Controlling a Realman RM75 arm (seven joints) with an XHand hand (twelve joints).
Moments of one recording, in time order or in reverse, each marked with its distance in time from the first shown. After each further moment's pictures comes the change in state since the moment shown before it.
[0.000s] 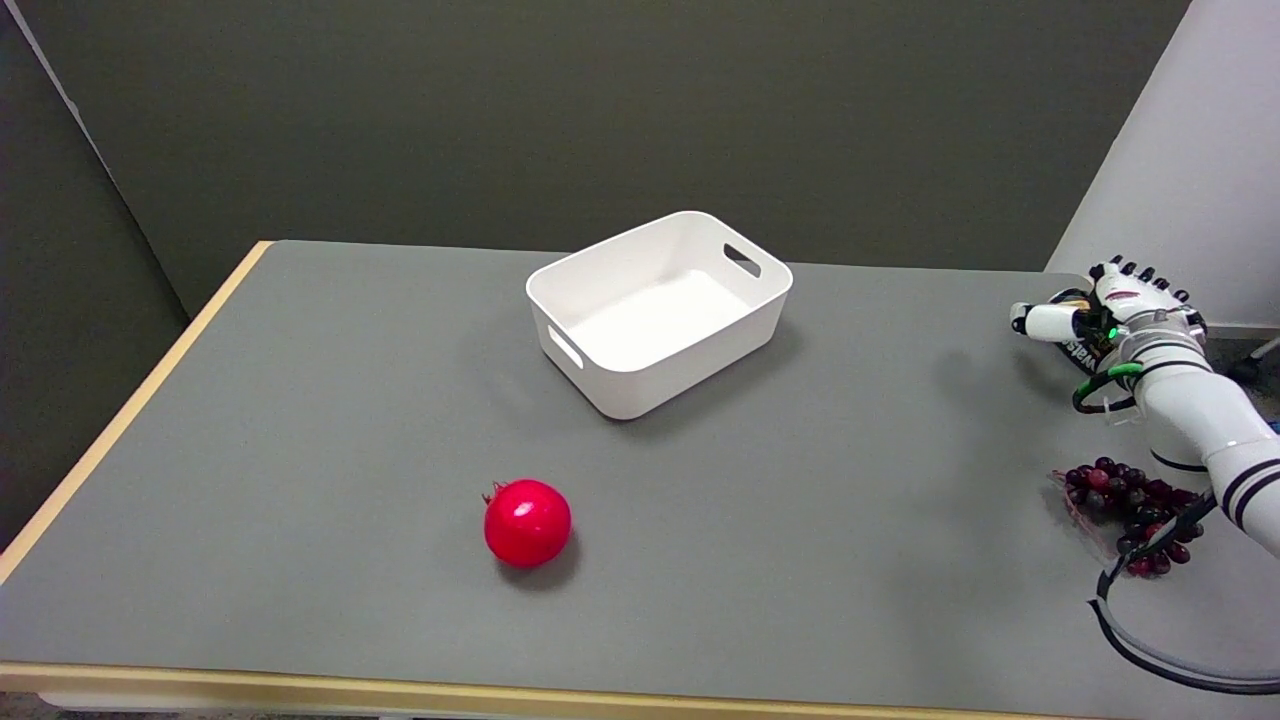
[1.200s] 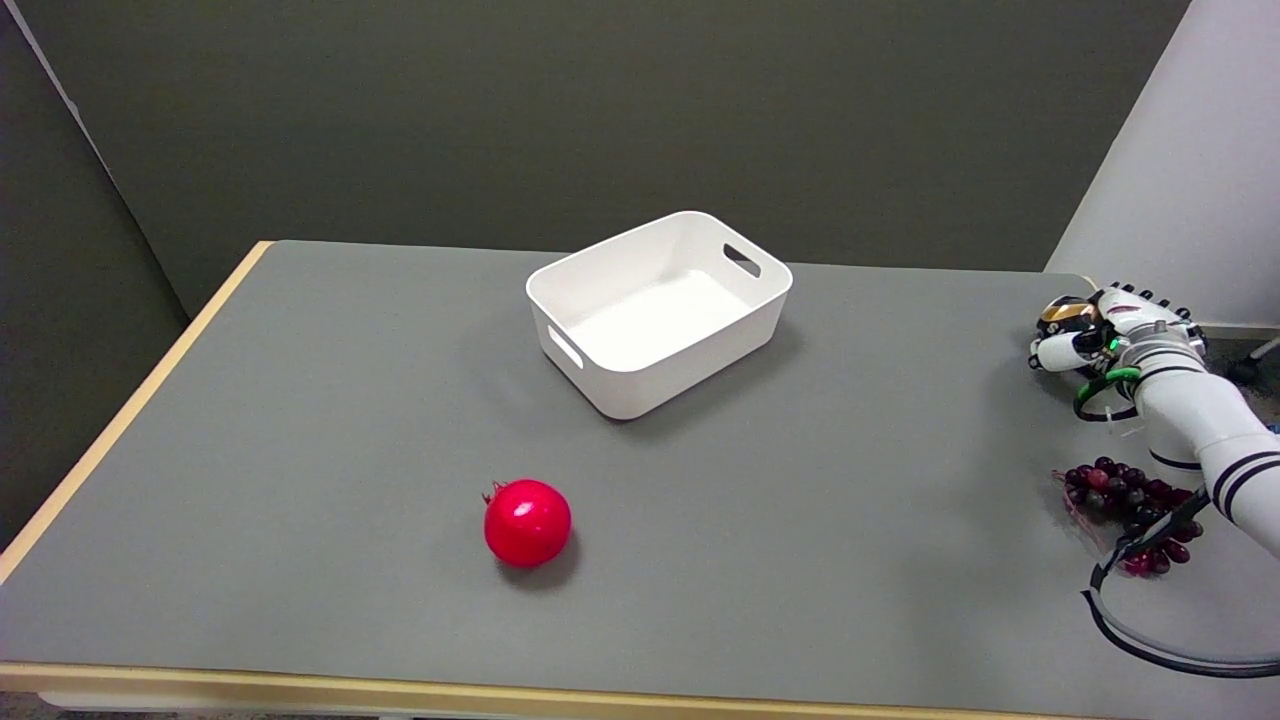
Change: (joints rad) arm 0.069 -0.013 -0.049 -0.127 0.012 -0.036 0.003
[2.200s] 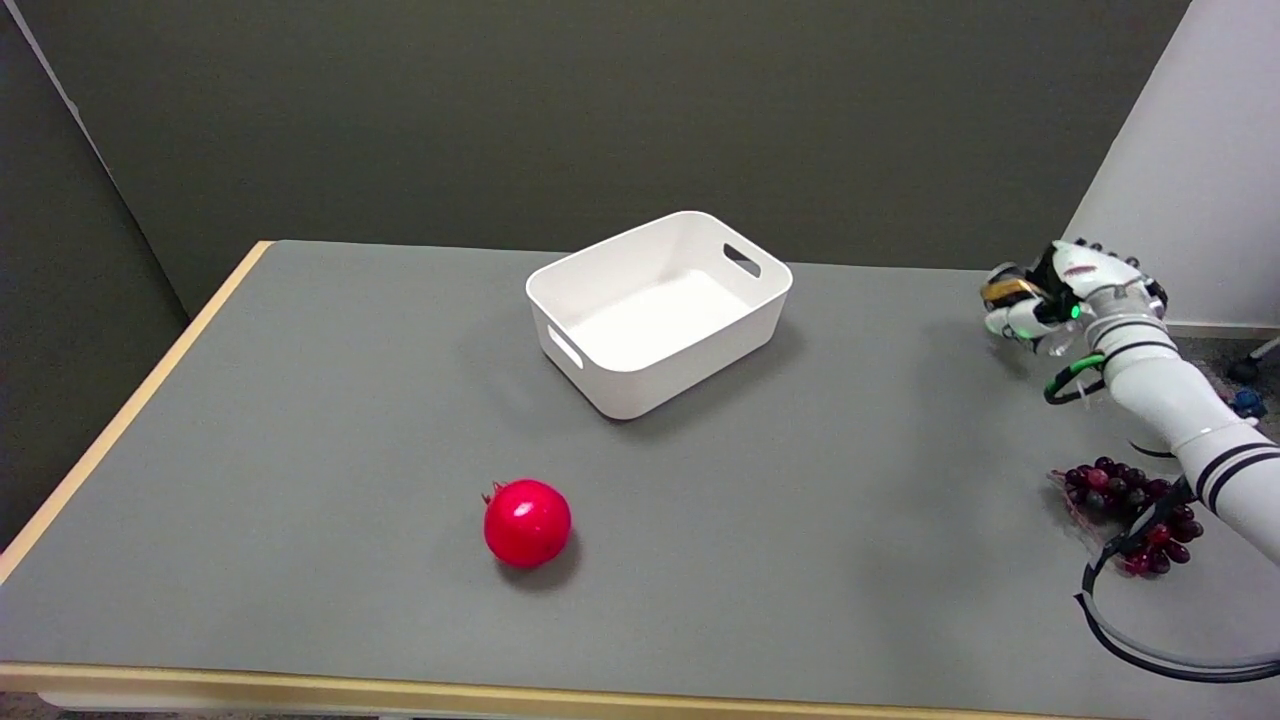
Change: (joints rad) arm -0.013 -0.008 0.012 0.148 -0.222 -0.002 0.125
